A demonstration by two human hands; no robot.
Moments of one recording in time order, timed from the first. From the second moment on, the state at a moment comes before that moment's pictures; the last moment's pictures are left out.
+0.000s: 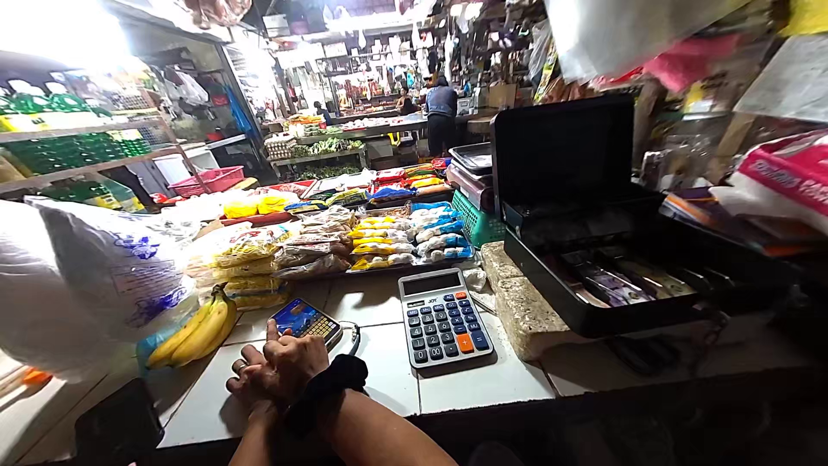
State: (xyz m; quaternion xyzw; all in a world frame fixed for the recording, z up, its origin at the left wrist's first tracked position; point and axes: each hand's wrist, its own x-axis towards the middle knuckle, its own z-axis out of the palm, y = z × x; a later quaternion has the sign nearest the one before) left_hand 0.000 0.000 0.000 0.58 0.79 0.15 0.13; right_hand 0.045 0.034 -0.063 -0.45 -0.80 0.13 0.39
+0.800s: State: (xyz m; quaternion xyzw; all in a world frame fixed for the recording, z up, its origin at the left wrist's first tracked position) left_hand -0.054 0.055 -0.117 0.60 0.74 0.30 0.01; right_hand 0.045 0.036 -0.068 -0.39 -0.83 0.11 0.40
